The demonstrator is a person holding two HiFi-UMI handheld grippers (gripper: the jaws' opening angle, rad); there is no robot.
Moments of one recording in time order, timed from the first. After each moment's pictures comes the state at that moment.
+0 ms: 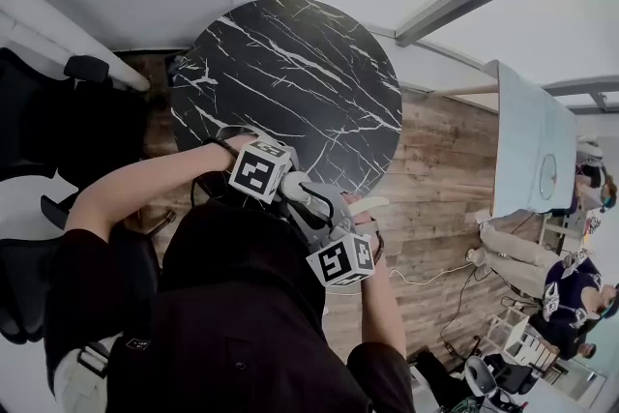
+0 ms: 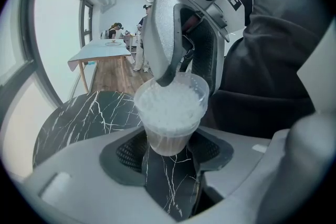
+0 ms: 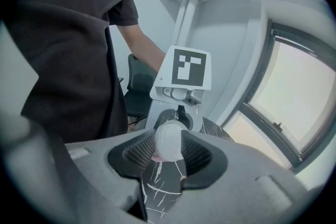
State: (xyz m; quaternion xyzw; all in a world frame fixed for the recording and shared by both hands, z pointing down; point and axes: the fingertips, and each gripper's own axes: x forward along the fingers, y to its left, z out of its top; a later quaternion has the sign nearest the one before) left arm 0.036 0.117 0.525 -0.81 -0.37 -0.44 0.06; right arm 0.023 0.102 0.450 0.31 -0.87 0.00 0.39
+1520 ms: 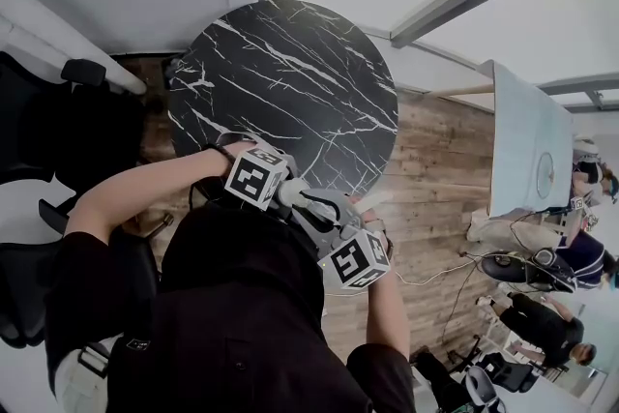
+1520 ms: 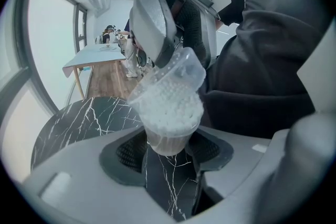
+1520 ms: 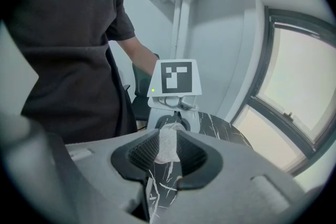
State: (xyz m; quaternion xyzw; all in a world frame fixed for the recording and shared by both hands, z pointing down) left arm 0.037 0.132 0.524 -0.82 -0.40 -0.42 0.07; right arm 0.029 0.110 0.430 0.28 -0.89 0.06 0.37
